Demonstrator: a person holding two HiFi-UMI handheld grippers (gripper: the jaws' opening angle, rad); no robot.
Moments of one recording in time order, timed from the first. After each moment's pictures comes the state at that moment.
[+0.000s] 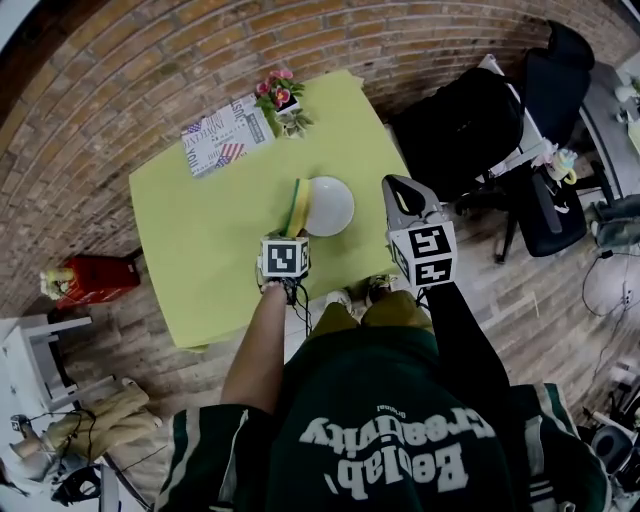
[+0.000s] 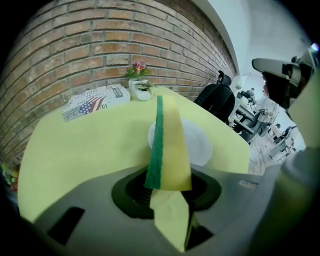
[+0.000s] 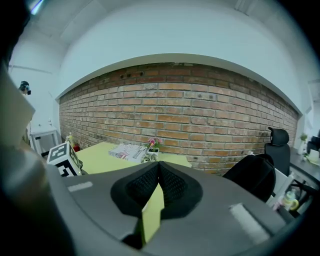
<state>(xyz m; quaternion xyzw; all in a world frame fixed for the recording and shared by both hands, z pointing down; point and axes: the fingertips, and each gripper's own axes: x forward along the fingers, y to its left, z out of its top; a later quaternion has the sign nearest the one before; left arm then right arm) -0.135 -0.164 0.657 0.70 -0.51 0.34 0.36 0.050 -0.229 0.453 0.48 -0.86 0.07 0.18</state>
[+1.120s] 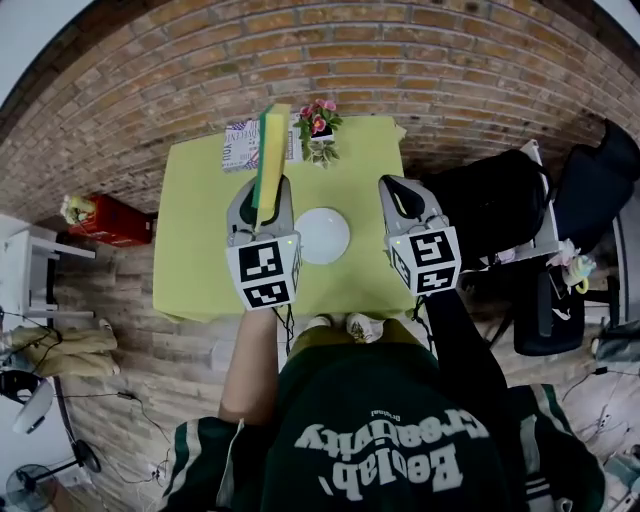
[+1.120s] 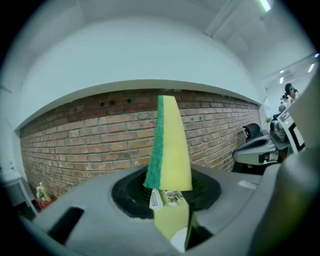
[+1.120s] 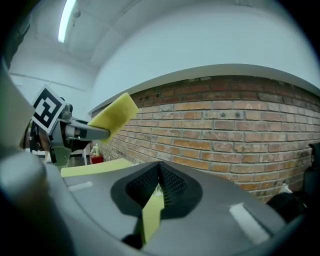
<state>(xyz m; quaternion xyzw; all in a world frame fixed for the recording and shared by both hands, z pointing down) -0.120 -0.228 0.342 0.64 -0.76 0.11 0.03 0.043 -0.296 0.377 0.32 -0.94 0.01 0.10</state>
